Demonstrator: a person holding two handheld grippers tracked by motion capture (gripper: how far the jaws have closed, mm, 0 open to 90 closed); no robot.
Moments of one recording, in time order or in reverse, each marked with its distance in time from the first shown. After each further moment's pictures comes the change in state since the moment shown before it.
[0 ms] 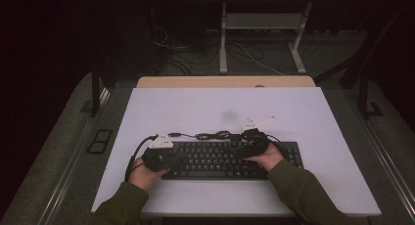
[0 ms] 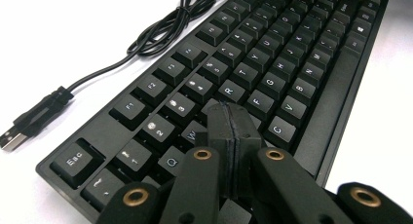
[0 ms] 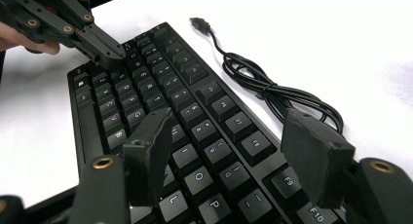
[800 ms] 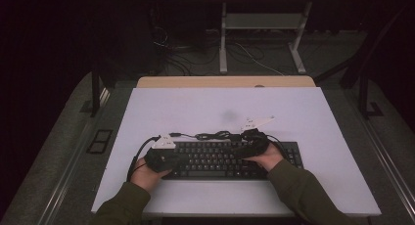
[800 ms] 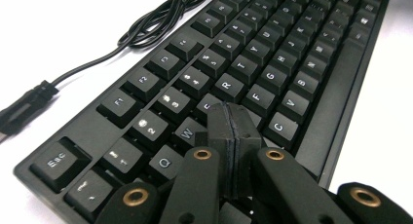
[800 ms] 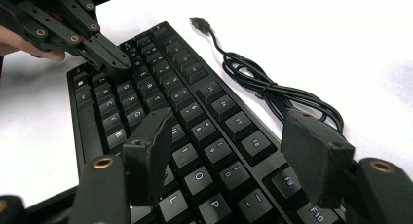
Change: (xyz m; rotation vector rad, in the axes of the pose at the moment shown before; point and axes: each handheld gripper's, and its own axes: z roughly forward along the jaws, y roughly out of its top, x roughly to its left) left arm 0.001 -0.002 0.008 0.012 -0.019 -0.015; right arm 0.000 0.000 0.000 0.001 -0.002 -0.003
